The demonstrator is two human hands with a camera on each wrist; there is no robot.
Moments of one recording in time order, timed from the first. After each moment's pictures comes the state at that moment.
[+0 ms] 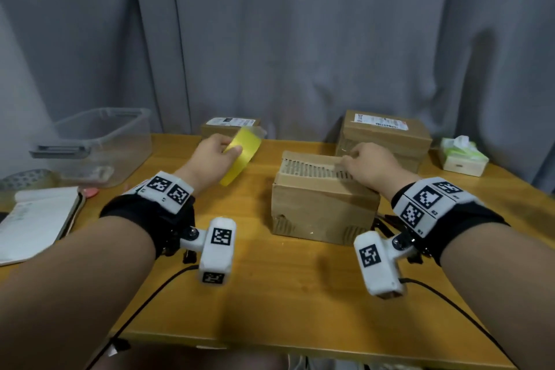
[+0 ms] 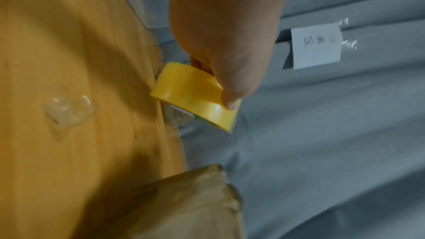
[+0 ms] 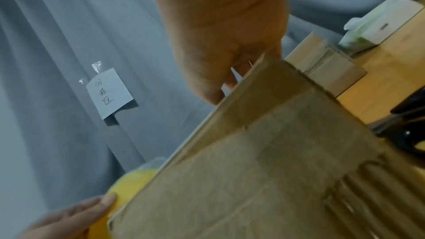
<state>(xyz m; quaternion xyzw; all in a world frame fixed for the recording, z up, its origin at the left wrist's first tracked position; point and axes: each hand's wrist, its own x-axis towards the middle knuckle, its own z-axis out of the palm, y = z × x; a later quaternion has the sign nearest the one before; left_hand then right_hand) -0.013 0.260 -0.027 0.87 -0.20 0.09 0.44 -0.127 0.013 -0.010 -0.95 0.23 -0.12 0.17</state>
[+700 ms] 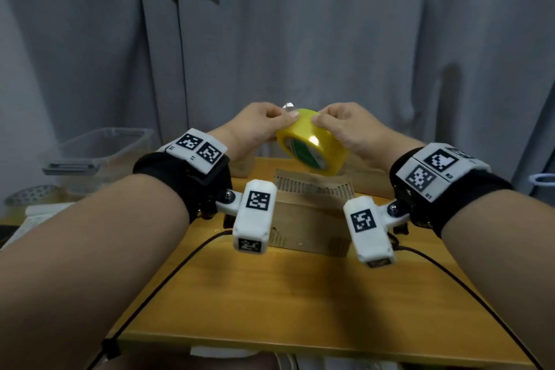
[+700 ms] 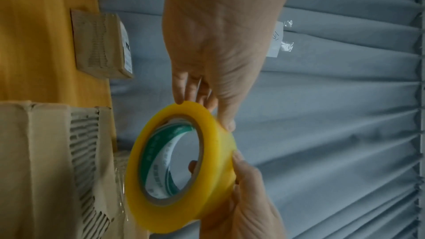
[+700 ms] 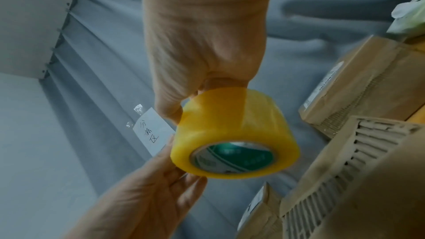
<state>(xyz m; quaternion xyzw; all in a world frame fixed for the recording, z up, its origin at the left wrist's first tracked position) -0.080 0.212 0.080 0.76 -0.34 -0.02 0.55 -0.156 0.050 0.085 -0.89 0.01 -0.23 0.41</state>
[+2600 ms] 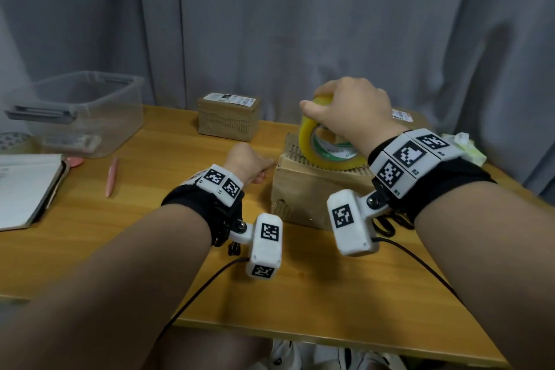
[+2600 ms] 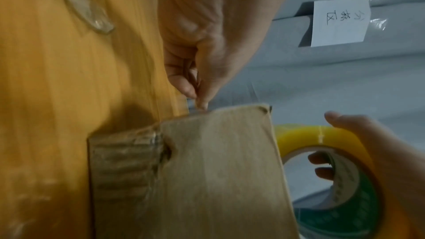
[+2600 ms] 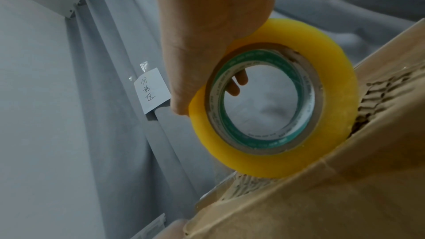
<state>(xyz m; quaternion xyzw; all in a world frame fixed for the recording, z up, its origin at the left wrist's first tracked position) -0.025 0.204 -0.058 0.84 -0.07 -0.12 0.53 -0.112 0.071 0.048 -0.96 0.13 -0.24 0.04</state>
